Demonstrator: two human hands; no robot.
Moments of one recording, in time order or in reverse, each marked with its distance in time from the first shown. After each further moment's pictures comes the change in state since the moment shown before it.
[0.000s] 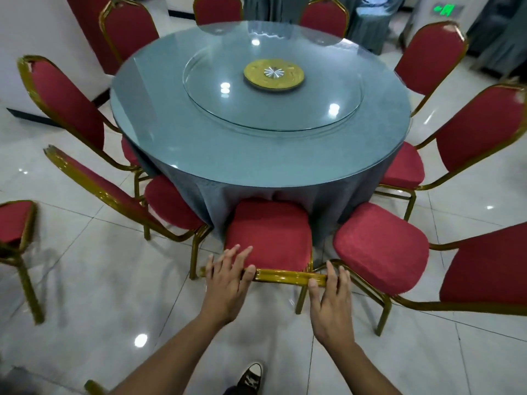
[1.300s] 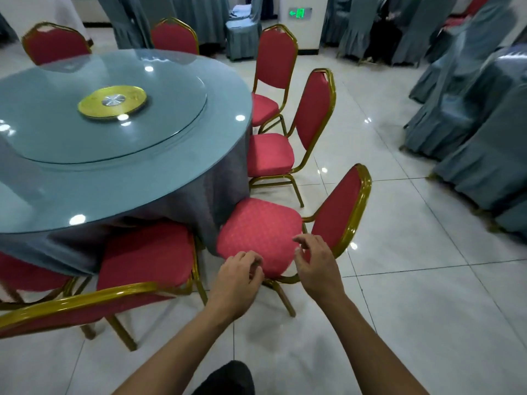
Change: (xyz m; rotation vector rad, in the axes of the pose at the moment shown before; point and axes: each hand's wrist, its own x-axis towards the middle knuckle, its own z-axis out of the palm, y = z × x) left_hand -0.014 0.439 0.201 -0.046 -0.234 0.355; right_hand 0.069 0.282 -0.325 0.198 0.252 -0.073
